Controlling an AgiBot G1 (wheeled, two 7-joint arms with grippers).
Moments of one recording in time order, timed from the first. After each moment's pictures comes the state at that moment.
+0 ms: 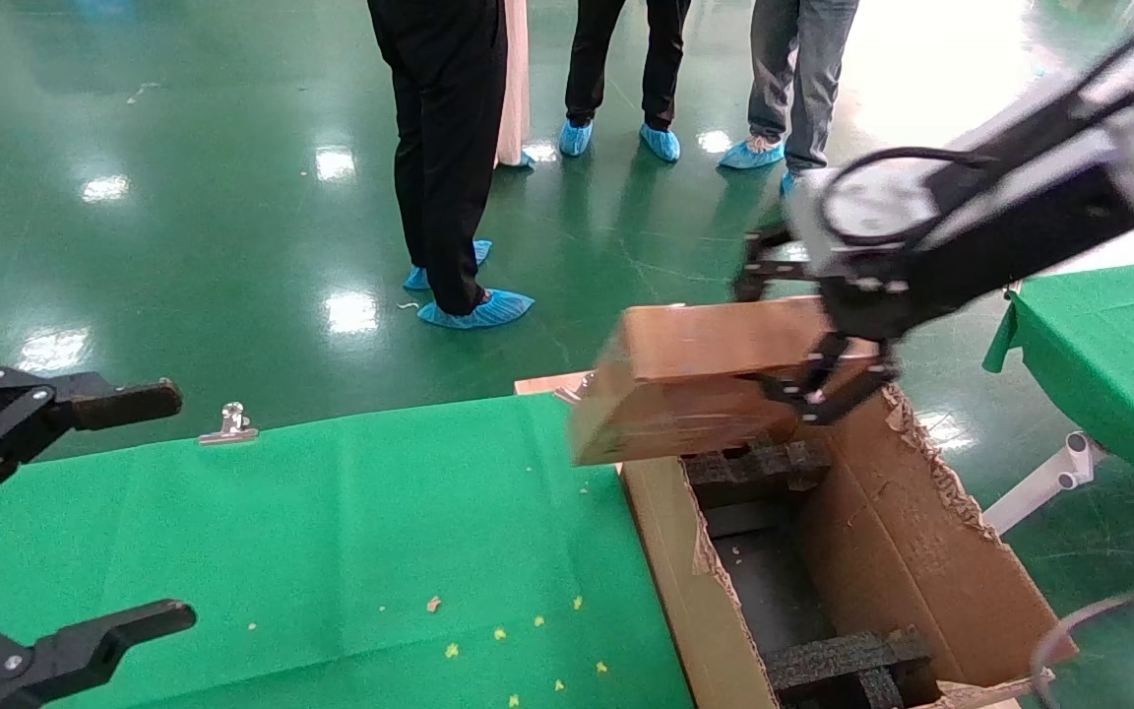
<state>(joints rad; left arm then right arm) -1.08 0.60 0.32 -1.27 0.70 1.48 -0.17 2.41 -0.68 -1.73 0.74 -1.03 -1.60 -0.13</state>
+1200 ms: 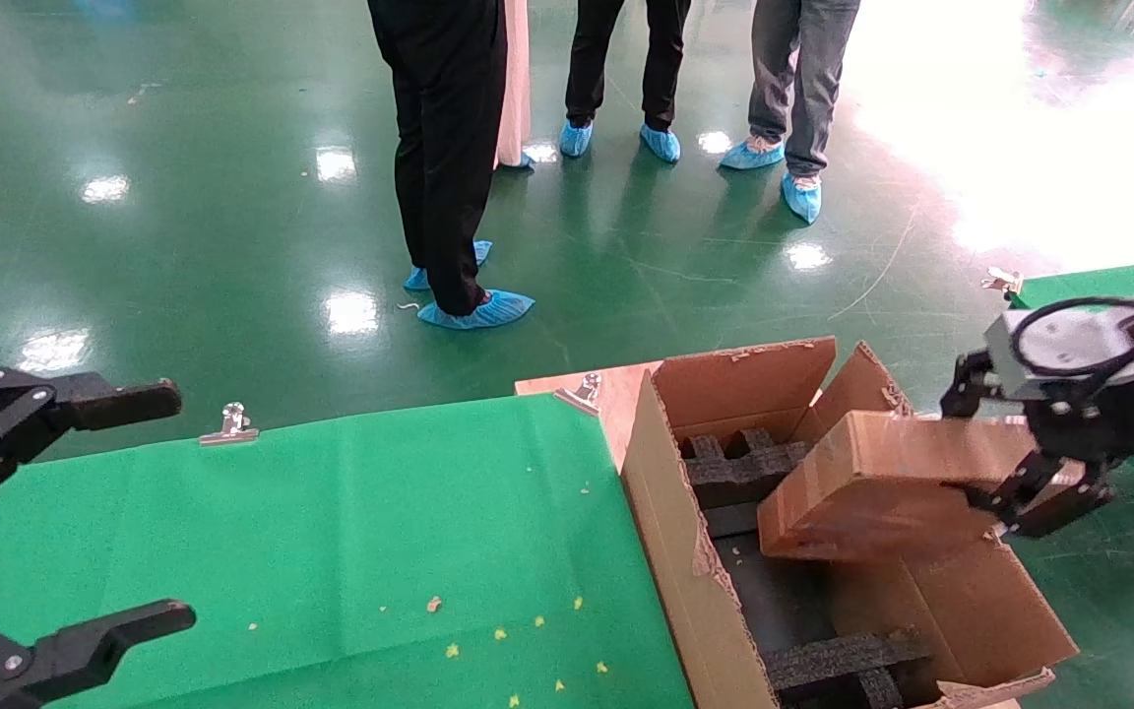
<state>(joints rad) -1.08 0.60 0.32 -1.27 0.70 1.48 -0.17 2.49 -0.52 -2.10 0.68 -1.00 -1.52 -0.02</state>
